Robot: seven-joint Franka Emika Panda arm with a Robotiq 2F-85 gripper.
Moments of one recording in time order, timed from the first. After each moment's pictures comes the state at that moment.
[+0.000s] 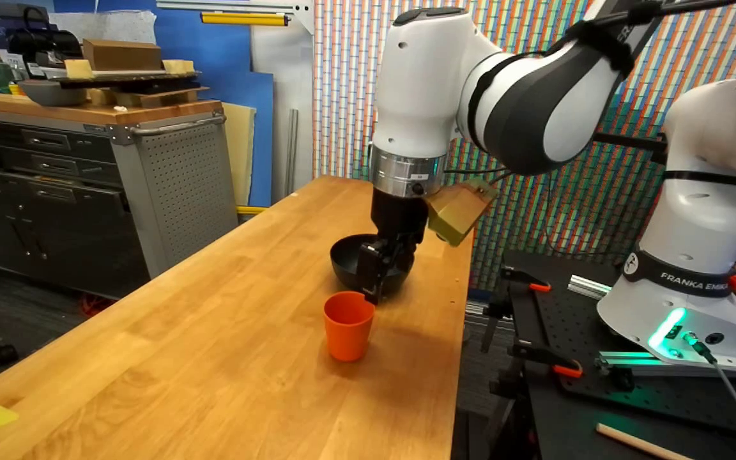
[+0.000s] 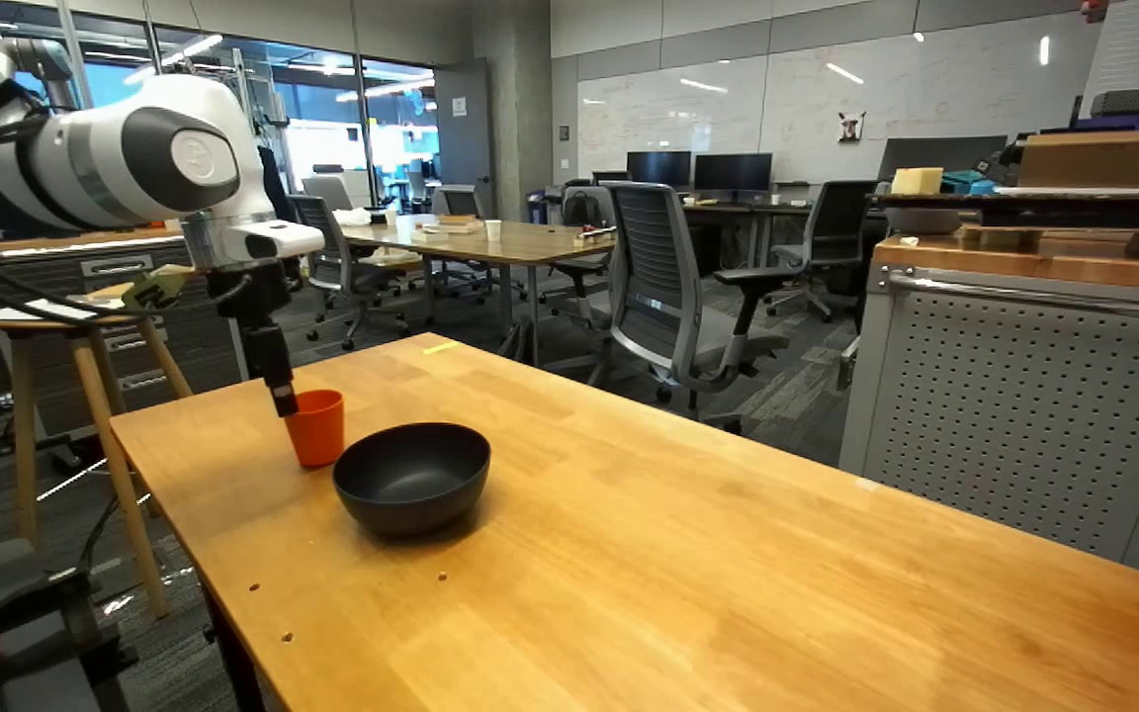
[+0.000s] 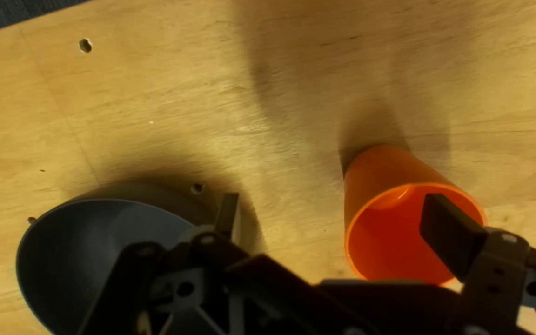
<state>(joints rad) 0.11 0.08 0.29 -2.53 -0.30 2.63 0.92</state>
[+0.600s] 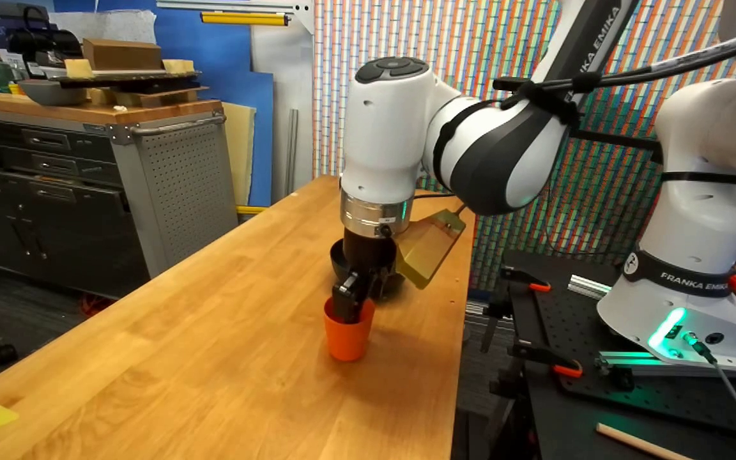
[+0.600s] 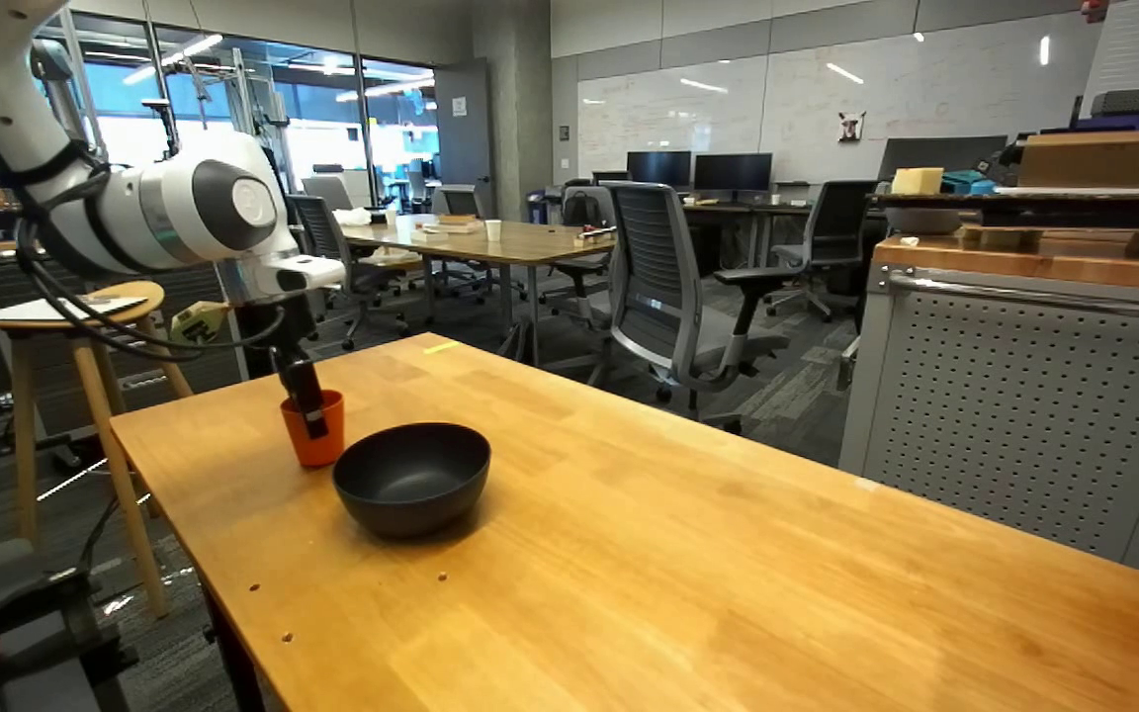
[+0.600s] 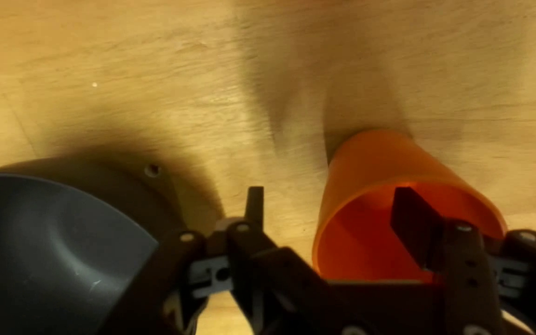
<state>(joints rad) 0.28 0.28 0.13 -2.40 -0.46 2.66 1.02</state>
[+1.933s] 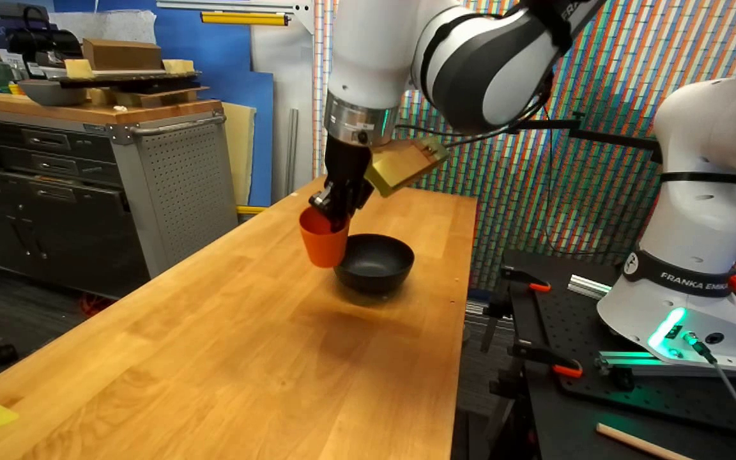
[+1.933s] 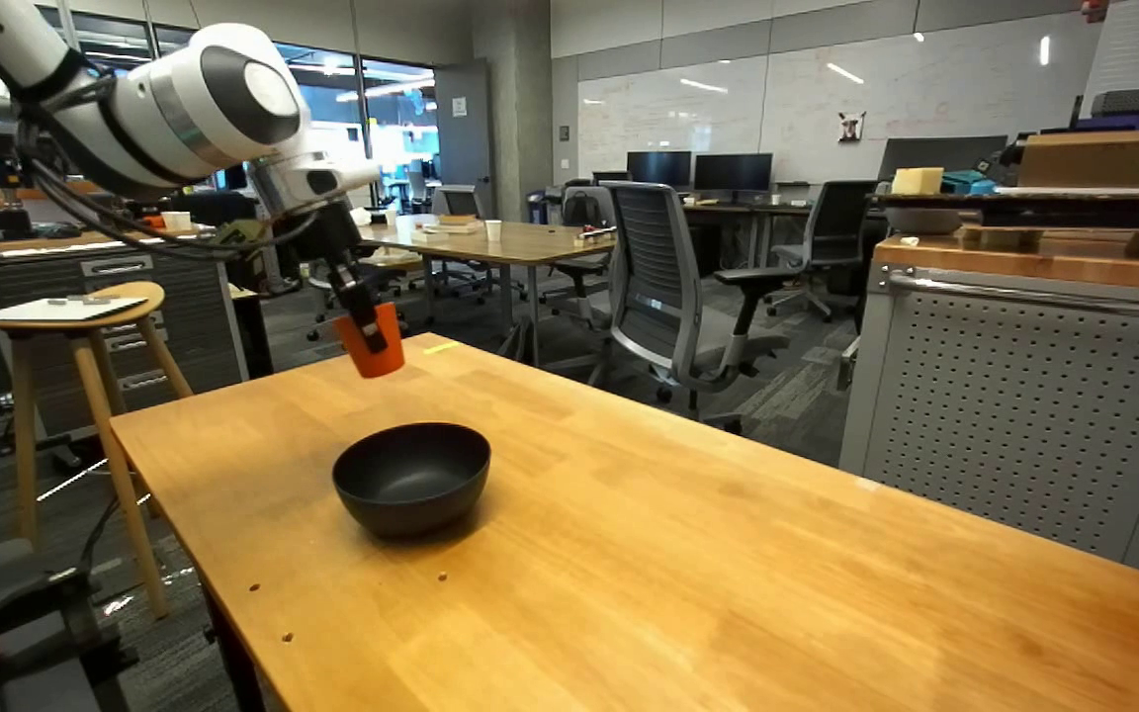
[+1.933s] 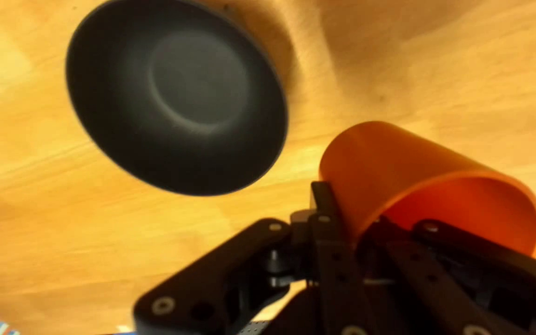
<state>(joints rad) 0.30 0.08 0.00 -2.35 -0.53 2.53 1.09</state>
